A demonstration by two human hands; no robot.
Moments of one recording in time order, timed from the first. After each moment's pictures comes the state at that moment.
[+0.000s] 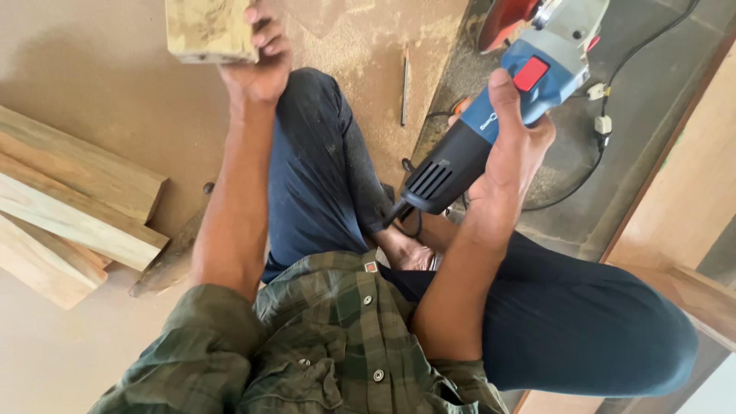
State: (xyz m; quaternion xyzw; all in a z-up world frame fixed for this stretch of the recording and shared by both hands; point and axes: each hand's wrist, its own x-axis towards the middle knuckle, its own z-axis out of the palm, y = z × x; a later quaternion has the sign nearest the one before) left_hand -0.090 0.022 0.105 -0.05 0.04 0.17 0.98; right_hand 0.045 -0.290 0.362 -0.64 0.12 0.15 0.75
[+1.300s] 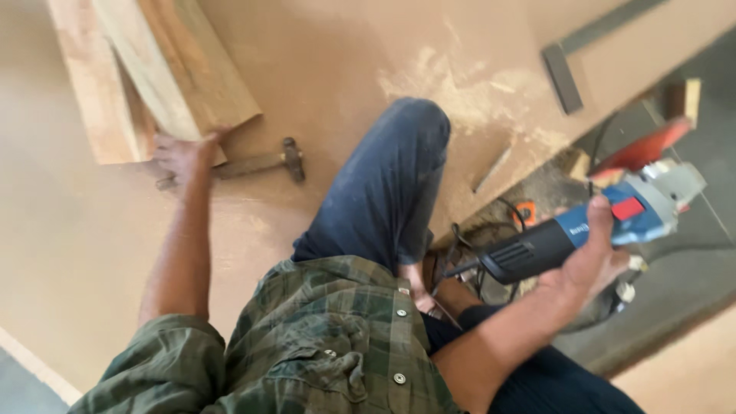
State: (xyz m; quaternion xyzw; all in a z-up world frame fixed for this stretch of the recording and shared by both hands) left_hand -0.441 0.005 0.201 0.39 0.90 0.00 0.18; right_hand 0.053 -0.306 0.331 -0.65 0.11 0.20 0.72
